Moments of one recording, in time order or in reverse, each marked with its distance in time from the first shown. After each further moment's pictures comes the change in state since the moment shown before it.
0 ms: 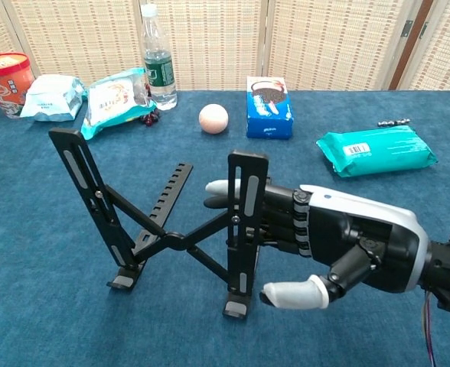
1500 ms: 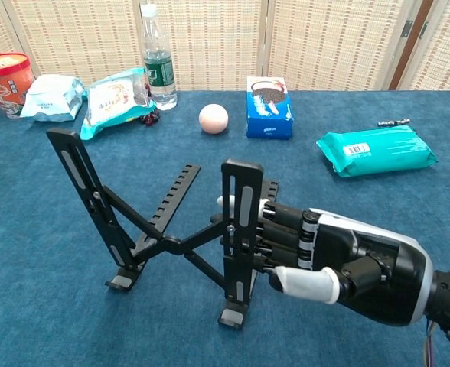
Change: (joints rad) left arm -0.006 0.007 0.005 -0.018 0.007 -0.010 0.021; right arm -0.023 -0.052 -0.056 0.065 -0.013 0.052 0.347
